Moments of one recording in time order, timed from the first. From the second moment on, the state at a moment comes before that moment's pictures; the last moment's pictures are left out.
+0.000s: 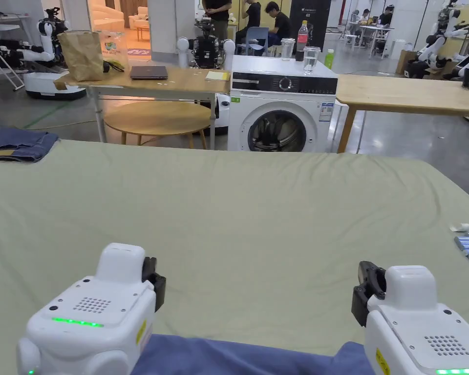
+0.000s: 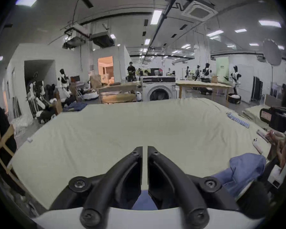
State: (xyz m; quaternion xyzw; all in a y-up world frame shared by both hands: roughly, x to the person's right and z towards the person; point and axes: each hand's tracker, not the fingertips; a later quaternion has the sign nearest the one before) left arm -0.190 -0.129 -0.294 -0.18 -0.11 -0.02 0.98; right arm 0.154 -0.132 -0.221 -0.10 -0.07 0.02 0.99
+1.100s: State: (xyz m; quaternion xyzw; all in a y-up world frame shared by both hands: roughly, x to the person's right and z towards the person) left arm -0.363 -0.317 -0.319 -0.31 -0.14 0.52 0.78; right arm 0.128 -0.149 -0.221 -0.16 -0.05 0.02 0.98
